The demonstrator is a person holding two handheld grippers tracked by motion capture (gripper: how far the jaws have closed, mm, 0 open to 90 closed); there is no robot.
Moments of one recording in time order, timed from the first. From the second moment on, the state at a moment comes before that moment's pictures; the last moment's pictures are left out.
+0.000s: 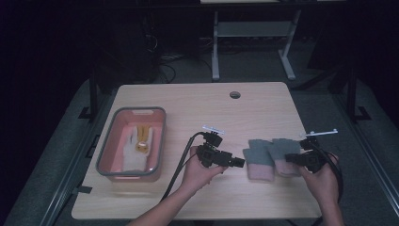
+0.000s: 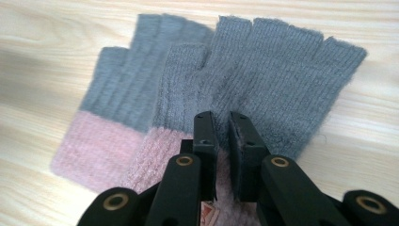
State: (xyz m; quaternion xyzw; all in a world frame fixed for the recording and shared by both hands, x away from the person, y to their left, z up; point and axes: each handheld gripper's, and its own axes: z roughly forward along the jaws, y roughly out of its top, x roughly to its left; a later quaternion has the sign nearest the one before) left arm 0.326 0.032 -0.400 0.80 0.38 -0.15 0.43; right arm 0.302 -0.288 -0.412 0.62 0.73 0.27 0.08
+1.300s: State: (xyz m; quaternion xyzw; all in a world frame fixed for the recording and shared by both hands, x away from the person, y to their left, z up) left arm 0.328 0.023 -0.418 0.81 0.40 -0.16 0.41; right arm 0.317 -0.227 -0.414 0.61 0.74 0.28 0.04
